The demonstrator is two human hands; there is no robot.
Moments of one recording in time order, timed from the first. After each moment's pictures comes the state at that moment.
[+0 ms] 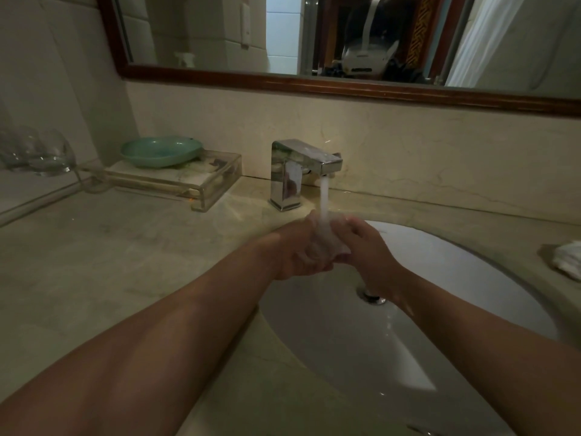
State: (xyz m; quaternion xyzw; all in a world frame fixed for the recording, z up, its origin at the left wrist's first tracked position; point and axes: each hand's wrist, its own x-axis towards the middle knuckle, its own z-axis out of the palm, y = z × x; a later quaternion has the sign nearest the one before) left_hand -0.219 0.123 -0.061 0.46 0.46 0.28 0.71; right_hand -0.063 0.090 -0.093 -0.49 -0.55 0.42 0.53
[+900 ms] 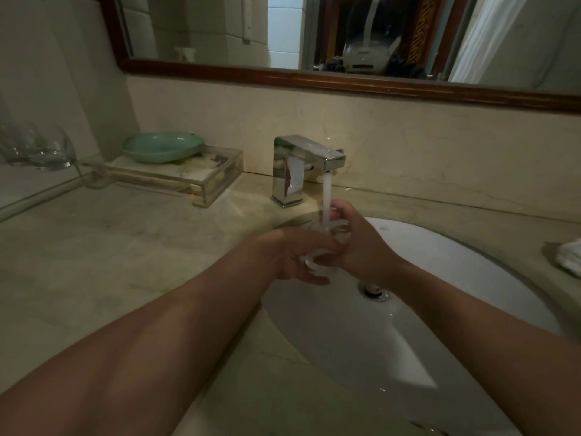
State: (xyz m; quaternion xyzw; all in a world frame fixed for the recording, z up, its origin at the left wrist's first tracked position) left_hand -0.224 0.126 -0.069 0.50 0.45 0.20 0.71; right_hand -0.058 0.099 -0.092 -0.48 -0.74 0.25 0.41
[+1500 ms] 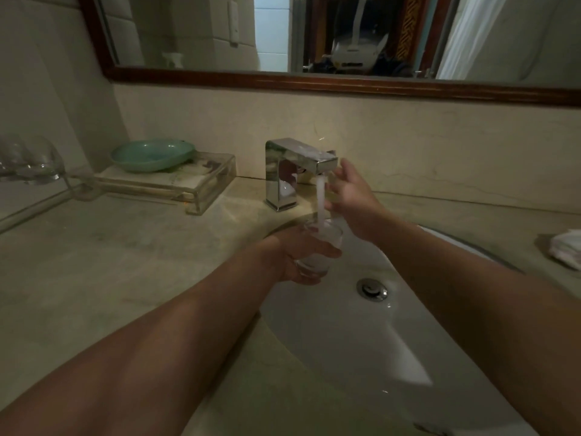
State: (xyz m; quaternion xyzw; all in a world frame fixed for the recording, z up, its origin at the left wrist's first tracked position) left_hand -0.218 0.133 -0.071 0.56 0.47 0.16 0.66; right_hand -0.070 0.163 -0.036 -0.52 -0.50 0.42 0.56
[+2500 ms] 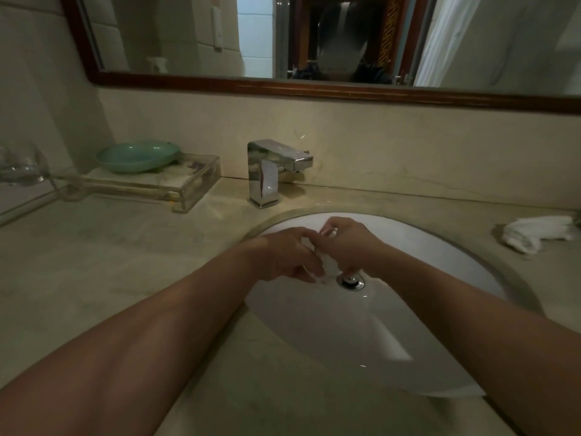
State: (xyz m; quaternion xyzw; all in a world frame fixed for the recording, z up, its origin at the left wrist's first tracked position) left_hand -0.216 0.100 -0.060 0.65 0.40 0.14 0.62; right_hand -0.062 0.057 -0.052 -0.73 -0.56 0.26 0.29
